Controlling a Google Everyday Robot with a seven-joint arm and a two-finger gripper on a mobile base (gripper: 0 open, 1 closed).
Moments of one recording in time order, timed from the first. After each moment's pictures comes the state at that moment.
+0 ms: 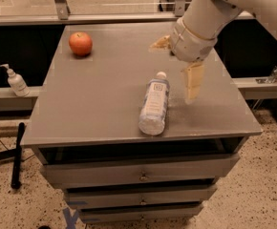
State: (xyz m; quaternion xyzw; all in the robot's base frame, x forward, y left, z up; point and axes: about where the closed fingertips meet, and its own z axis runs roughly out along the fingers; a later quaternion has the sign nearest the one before) arm 0.565 -0.093 0.892 -0.85 0.49 0.01 0.18
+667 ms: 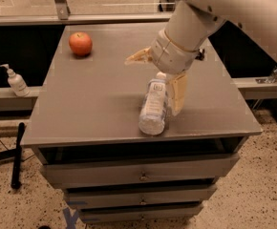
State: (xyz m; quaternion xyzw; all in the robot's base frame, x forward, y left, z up) arm 0.533 -0.042 0.881 -0.90 0.39 0.05 0.20
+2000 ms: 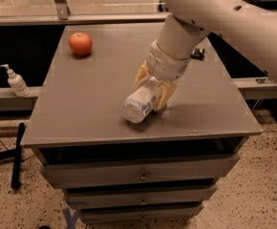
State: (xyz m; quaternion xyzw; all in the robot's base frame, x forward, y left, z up) arm 0.541 -0.042 0.846 -0.90 0.40 0.04 0.15
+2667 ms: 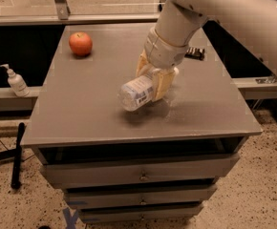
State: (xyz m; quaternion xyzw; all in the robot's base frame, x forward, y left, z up) arm 0.562 -0.033 0.870 -0.88 0.44 0.03 0.17
